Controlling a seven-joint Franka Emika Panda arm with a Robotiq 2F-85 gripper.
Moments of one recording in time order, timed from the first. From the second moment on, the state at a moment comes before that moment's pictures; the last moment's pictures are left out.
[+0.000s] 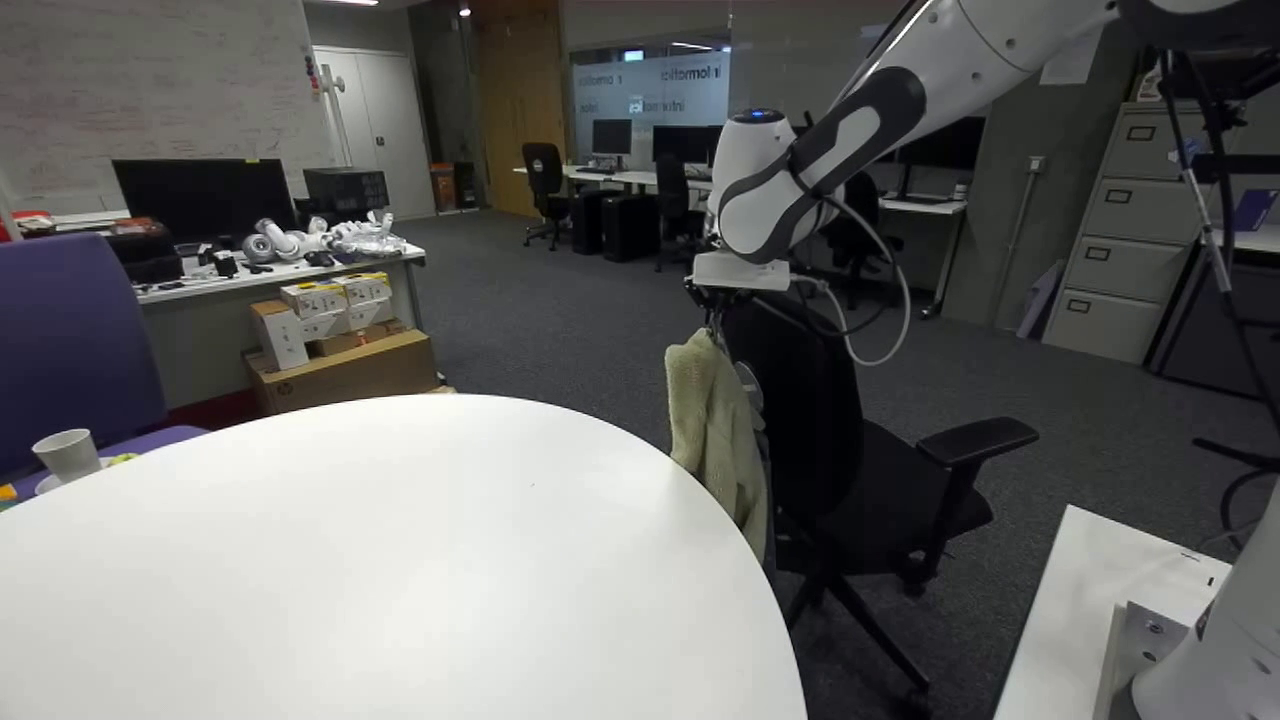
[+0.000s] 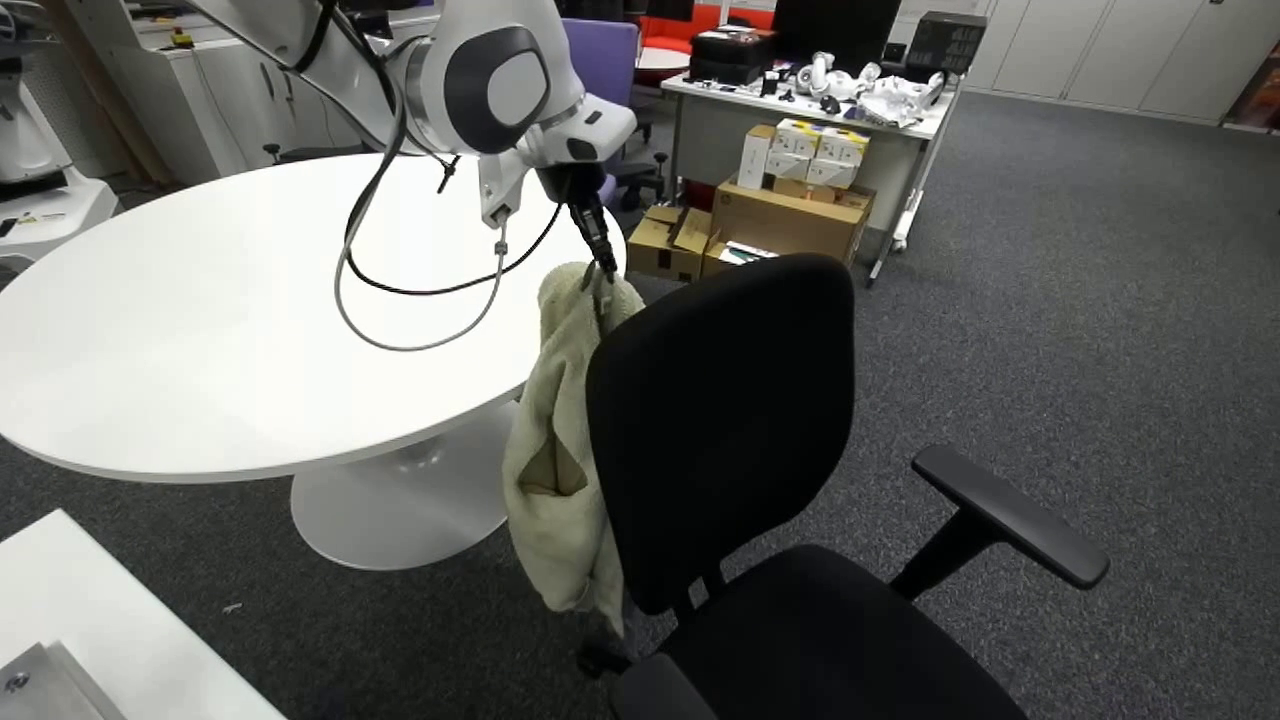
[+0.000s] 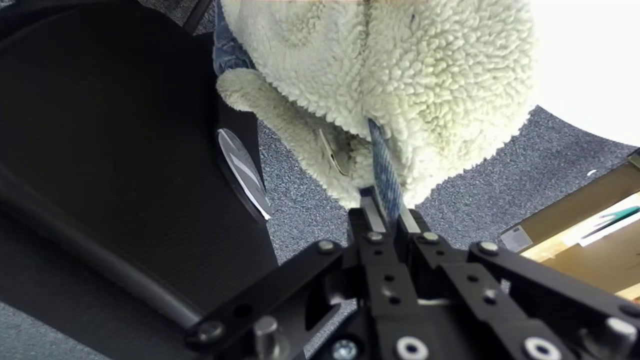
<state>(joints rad) 0.04 0.35 -0.20 -1.93 -0.18 2.61 0.82</state>
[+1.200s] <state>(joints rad) 0.06 0.17 -0.14 -1.95 -0.01 2.66 0.78</state>
